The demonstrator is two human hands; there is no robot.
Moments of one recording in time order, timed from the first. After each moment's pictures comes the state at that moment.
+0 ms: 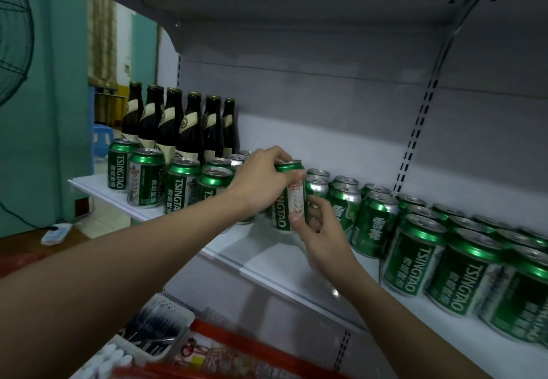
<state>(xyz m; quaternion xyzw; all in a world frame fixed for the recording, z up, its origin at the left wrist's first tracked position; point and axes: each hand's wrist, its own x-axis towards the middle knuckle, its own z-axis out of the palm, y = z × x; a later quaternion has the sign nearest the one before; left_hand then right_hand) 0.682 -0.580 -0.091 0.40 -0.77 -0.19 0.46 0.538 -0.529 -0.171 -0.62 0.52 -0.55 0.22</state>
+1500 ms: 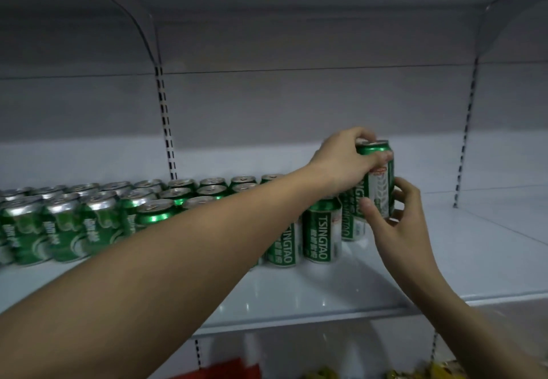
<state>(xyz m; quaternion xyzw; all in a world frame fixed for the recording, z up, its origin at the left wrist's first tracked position) 0.280 -0.329 -0.044 0.08 -0.89 -0.33 0.31 0.220 -0.234 -0.163 -0.34 0.62 -0.70 -0.10</state>
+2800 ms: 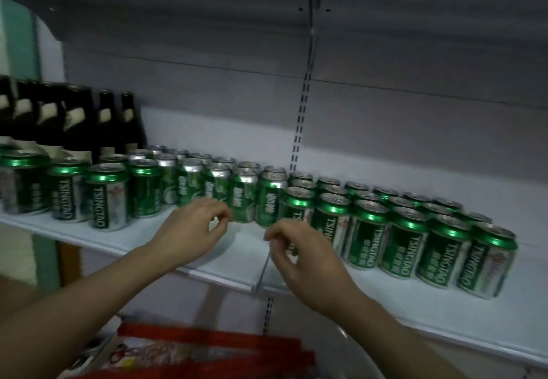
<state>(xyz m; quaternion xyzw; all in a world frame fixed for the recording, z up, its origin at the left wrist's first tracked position) 0.621 -0.523 -0.158 0.33 -0.89 -0.01 0.32 0.446 -0.365 -0.155 -0.73 0.57 -0.38 -0.10</state>
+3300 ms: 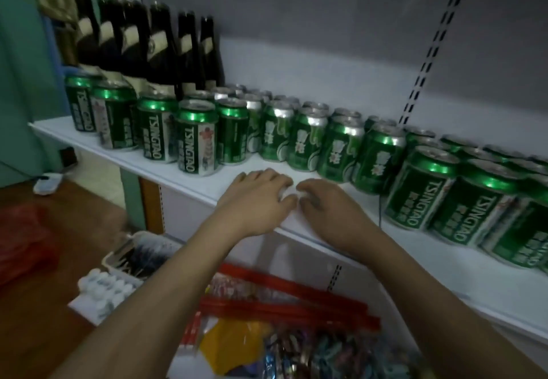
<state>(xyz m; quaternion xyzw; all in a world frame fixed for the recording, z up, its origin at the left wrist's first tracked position) 0.663 -0.570 -0.195 0.44 -0.88 -0.05 0.17 0.500 -0.514 -0.196 -0.72 0.65 -0.25 0.03</state>
